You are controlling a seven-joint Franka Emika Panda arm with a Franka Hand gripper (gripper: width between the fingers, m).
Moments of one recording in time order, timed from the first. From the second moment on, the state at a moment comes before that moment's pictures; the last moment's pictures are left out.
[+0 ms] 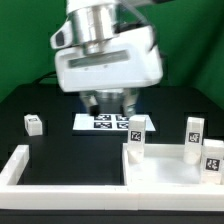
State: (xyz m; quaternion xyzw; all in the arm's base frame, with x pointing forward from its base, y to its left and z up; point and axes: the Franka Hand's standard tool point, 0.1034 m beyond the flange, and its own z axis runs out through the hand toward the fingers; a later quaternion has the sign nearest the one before) arm 0.602 -0.073 0.112 -0.92 0.38 -0.05 0.11
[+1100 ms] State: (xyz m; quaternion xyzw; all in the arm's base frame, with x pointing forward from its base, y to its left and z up) arm 0.504 -0.151 0.067 -1.00 -0.03 0.02 0.05
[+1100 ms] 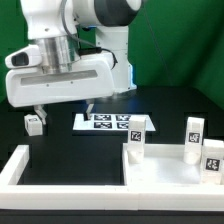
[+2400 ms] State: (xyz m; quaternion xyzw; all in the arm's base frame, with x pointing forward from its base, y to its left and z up) arm 0.459 -0.186 0.049 -0.94 -0.12 0.32 0.05
